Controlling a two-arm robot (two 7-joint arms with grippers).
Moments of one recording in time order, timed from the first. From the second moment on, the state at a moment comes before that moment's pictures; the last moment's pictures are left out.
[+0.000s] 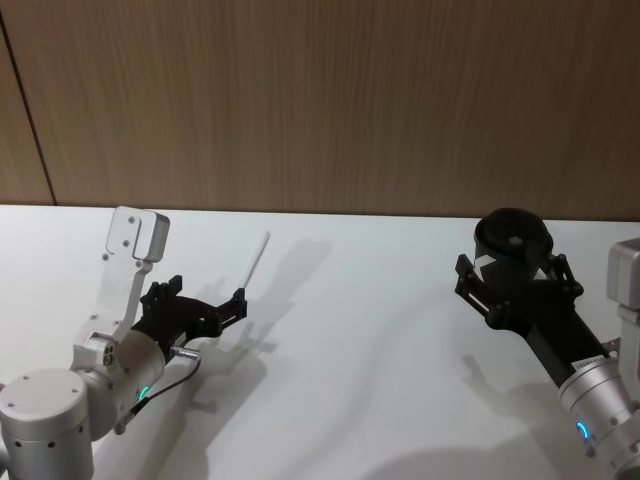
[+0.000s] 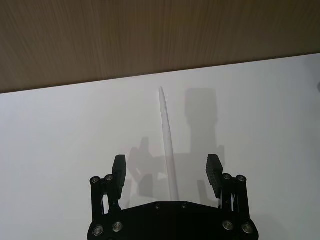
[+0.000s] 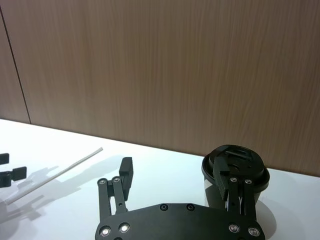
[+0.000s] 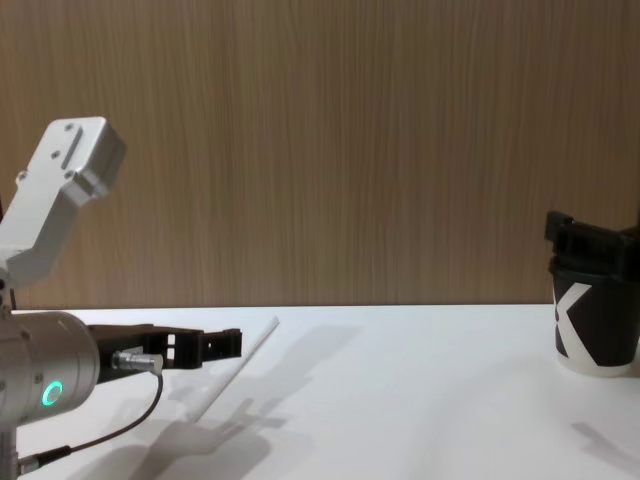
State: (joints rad) left arm -0.20 0.26 0.31 -1.57 -0.36 0.38 0.00; right arm -0.01 0.34 -0.23 -1.77 0.29 0.03 0.07
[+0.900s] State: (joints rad) left arm -0.22 0.25 0.32 -1.50 -0.33 0.37 -0.03; right arm -0.01 0.34 -0.23 -1.77 0.29 0.03 0.07
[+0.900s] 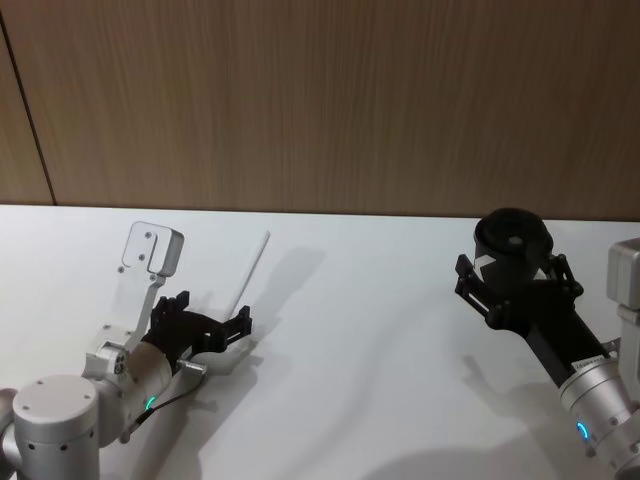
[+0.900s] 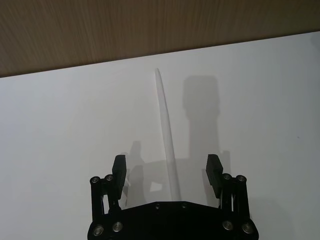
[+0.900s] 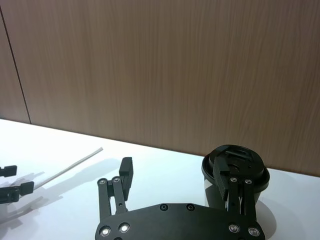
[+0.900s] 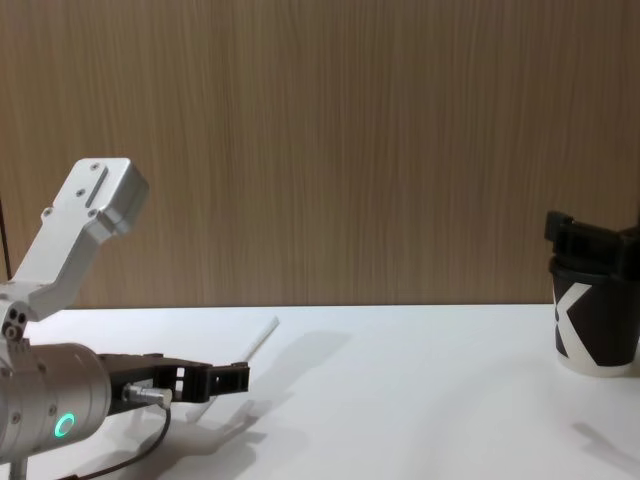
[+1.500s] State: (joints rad) left arm -0.20 0.22 0.29 -1.49 -0.33 0.36 -0.03; right arm -0.01 0.34 -0.23 -1.77 0.29 0.03 0.07
